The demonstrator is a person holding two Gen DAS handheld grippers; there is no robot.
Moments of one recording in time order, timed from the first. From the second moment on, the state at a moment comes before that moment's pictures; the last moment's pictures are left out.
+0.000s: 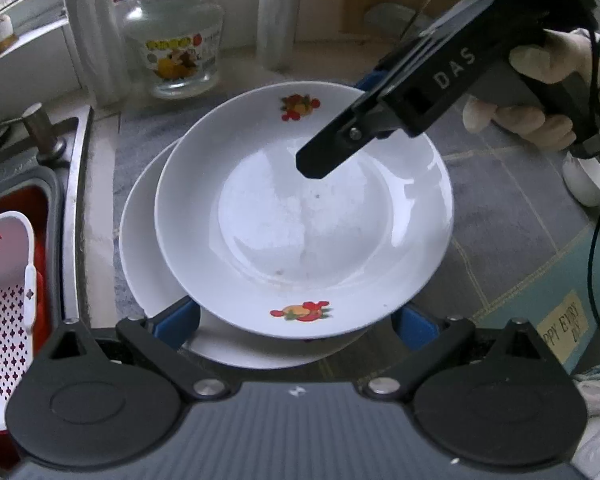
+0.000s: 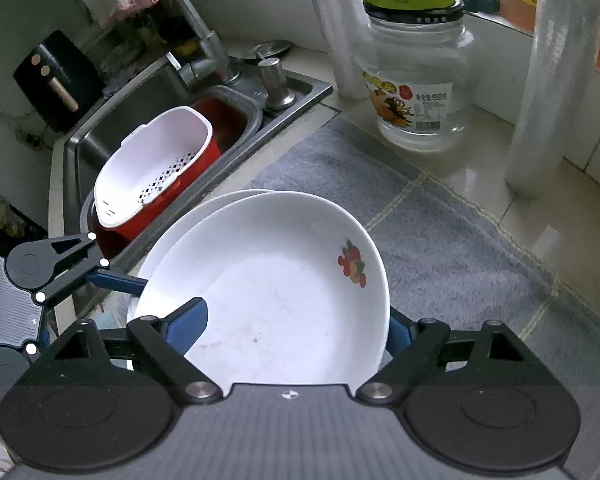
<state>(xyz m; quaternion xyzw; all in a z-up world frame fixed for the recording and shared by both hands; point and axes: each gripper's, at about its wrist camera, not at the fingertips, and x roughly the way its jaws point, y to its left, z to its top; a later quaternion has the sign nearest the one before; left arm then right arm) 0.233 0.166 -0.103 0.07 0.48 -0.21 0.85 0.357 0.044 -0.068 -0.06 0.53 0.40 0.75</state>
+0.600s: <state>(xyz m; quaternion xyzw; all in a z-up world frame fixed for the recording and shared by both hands) 0.232 0.154 -0.104 0.12 0.49 -0.18 0.85 0.349 0.049 -0.067 -0.07 0.53 0.40 0.75</state>
